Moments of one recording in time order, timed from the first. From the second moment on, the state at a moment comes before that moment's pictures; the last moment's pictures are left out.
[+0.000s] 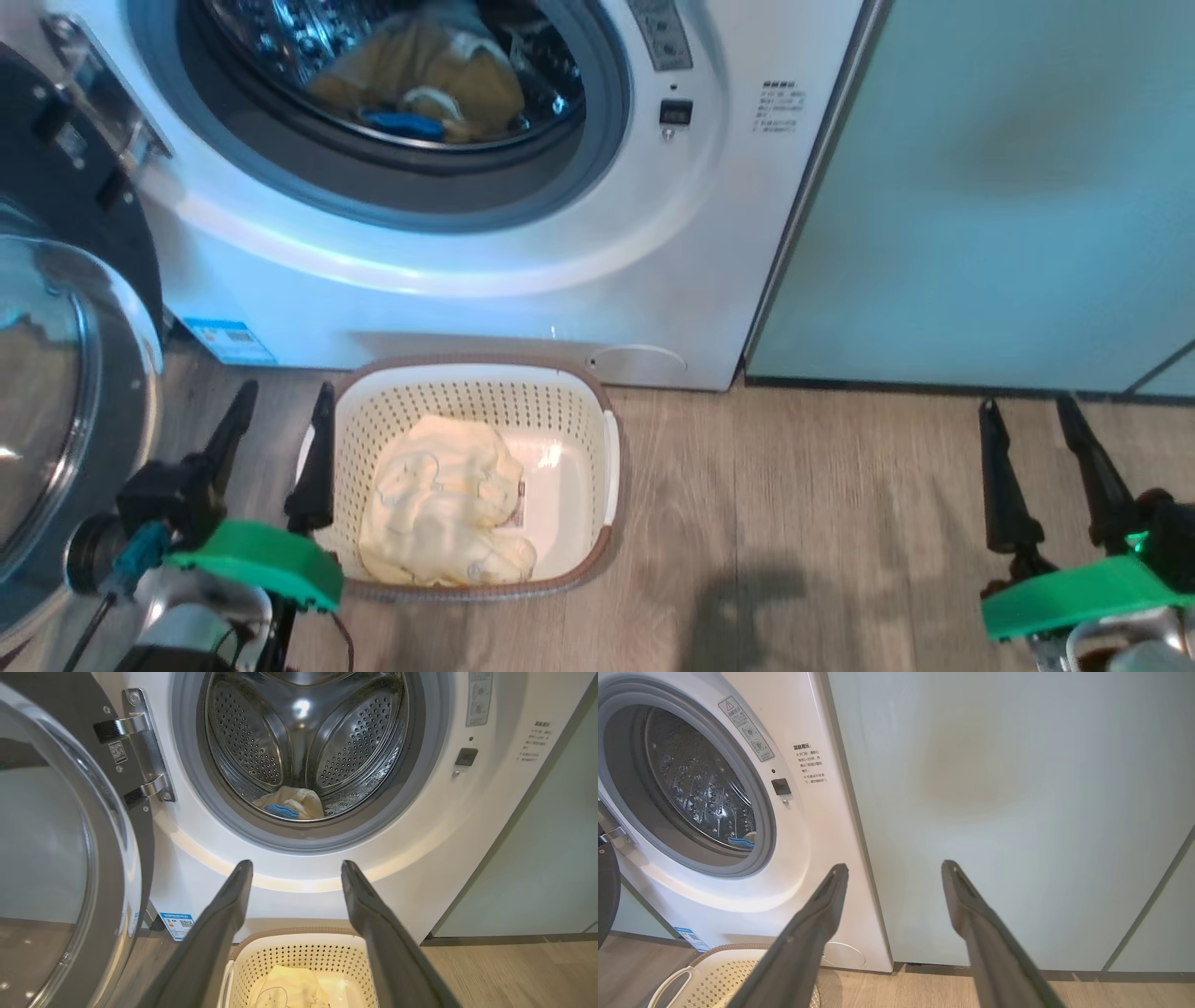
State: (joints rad) left arm -0.03 0.38 -0.17 0.02 -0.44 0.18 -0.26; right arm -0.03 -0.06 0.03 0.11 0.19 0.13 -0.26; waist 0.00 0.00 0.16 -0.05
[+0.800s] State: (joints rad) left arm 0.08 0.35 -0.13 0.02 -0.41 0.15 -0.26; right arm 0.04 -0.06 0.03 0.10 0.19 0.13 -0.26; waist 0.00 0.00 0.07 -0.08
